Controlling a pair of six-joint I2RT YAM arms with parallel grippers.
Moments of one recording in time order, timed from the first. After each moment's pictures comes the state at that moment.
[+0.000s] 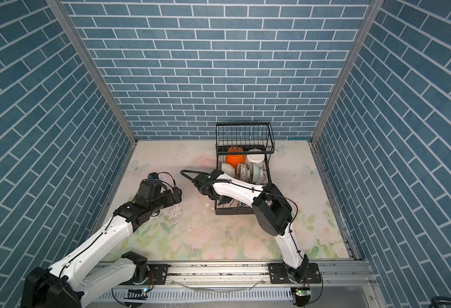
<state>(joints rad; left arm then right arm) -0.37 0.99 0.64 -0.41 -0.11 -0.59 1.00 2.07 1.70 -1.27 0.73 0.42</state>
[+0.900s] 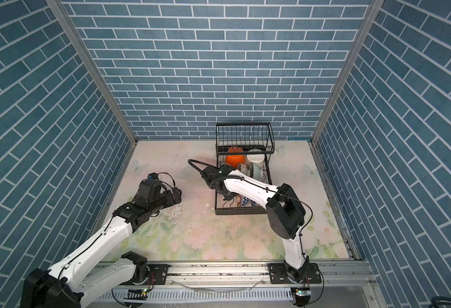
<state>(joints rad) -0.37 0.98 0.64 -0.42 -0.11 -0.59 0.93 1.94 1.61 -1.18 0.60 0.41</state>
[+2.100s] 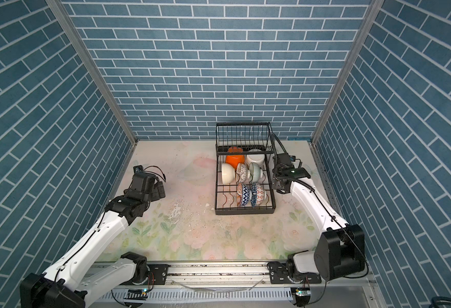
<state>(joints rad) -0.28 1.01 0.79 -0.61 -0.54 -0.39 0.25 1.37 1.11 -0.87 0.45 0.38</state>
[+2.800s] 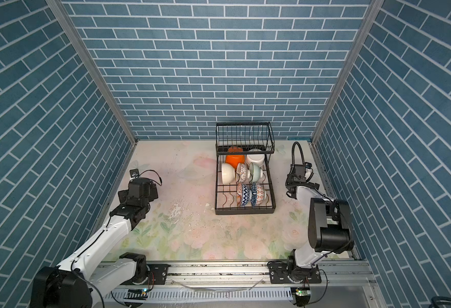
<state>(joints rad) -0.15 1.02 0.54 -0.17 -0.62 -0.17 0.00 1.59 0.79 -0.04 0.51 0.21</state>
